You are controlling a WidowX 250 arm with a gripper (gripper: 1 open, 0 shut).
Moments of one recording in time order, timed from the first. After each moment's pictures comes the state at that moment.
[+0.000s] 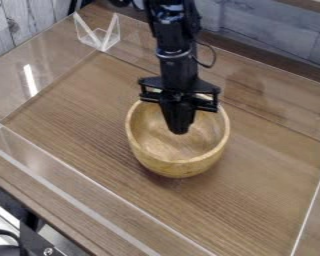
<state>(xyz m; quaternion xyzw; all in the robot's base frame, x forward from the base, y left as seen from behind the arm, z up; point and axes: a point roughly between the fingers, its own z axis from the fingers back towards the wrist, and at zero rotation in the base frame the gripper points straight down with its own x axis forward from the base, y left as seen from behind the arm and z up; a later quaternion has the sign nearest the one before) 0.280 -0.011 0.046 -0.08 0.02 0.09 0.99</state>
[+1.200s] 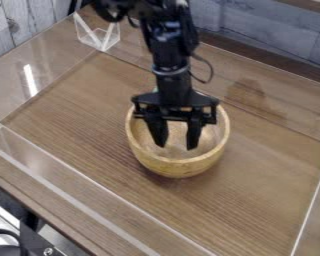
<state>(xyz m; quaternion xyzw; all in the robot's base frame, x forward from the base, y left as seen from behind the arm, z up) 0.261 -0.008 0.046 -0.08 0.02 0.16 0.98</state>
